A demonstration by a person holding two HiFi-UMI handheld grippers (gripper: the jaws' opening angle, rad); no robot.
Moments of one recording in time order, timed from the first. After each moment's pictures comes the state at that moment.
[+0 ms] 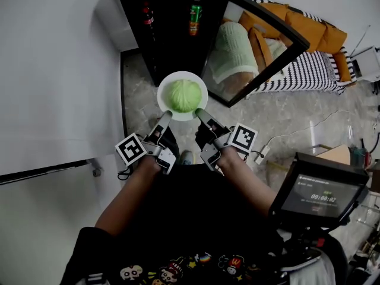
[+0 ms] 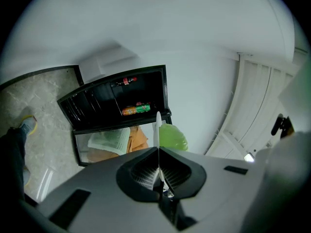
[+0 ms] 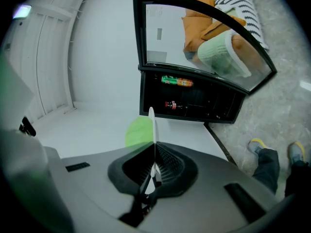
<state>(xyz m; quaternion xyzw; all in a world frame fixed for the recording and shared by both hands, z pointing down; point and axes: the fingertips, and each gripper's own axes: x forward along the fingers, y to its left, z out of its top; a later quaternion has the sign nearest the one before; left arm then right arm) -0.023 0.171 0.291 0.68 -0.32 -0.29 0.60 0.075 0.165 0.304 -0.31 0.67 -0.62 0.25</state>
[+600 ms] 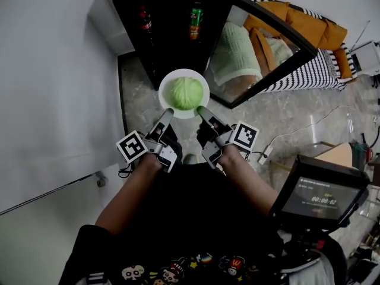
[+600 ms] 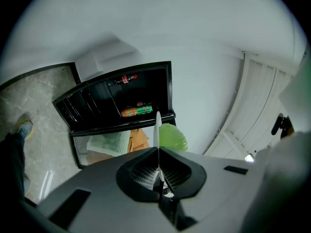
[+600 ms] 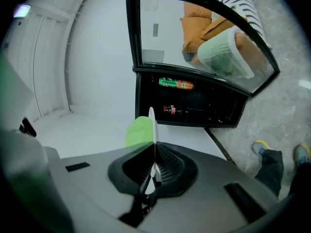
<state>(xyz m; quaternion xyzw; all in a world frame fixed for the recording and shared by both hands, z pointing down) -0.024 0.149 0.289 0.68 -0.31 -0.27 0.61 0.074 0.145 0.302 -0.32 0.66 -0.62 0.26</state>
